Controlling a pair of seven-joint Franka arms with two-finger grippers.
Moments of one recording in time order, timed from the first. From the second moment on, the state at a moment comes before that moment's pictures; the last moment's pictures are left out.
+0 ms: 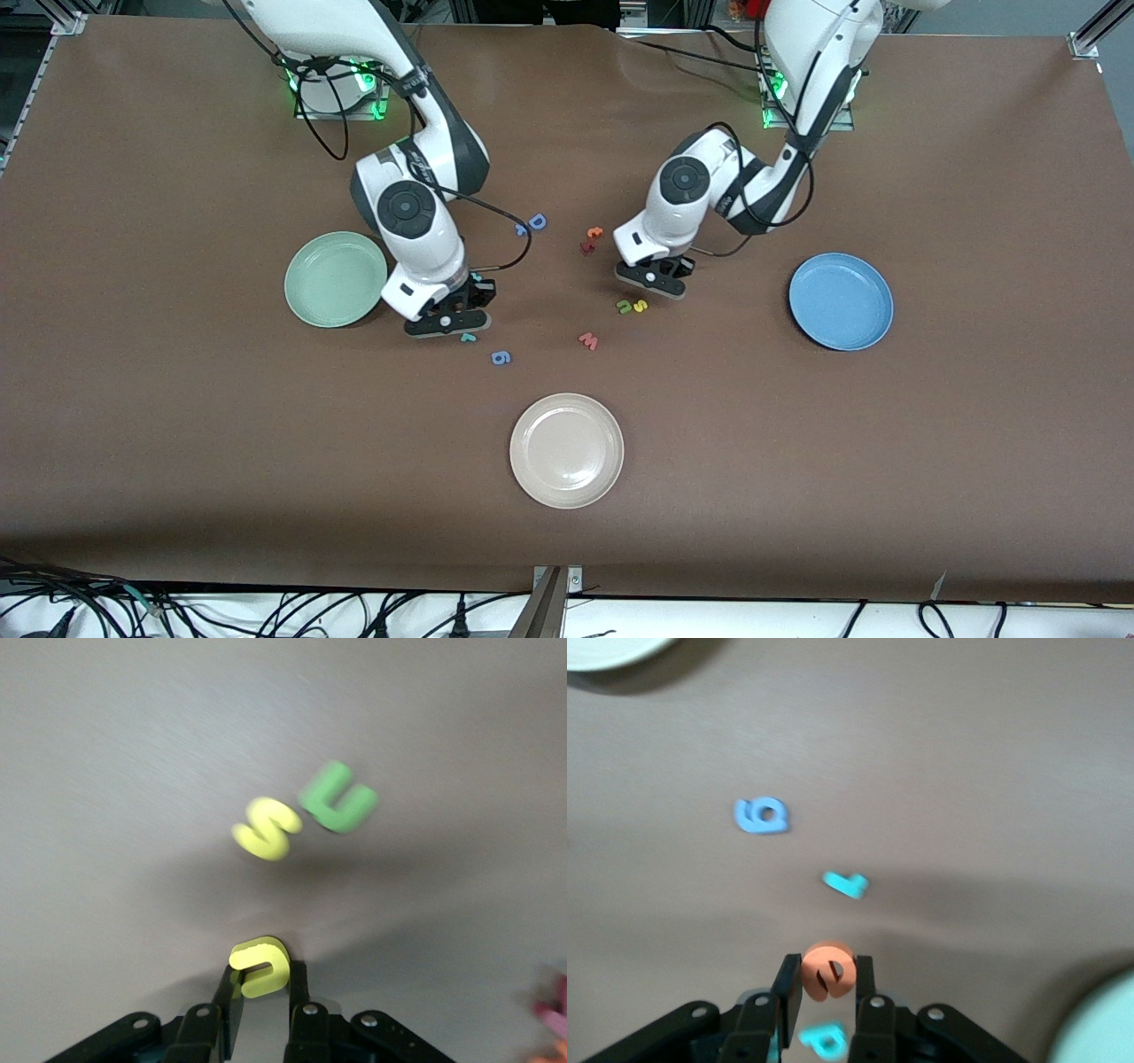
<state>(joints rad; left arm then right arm) -0.49 0.48 -0.15 -2.14 0.08 2.59 -0.33 0.68 0.46 -0.15 -1.85 0.06 2.30 0.37</state>
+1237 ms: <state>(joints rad) -0.01 0.32 -0.09 -2.18 0.08 2.37 0.54 0.67 0.33 -0.47 -2.39 0.07 2.54 -0.01</state>
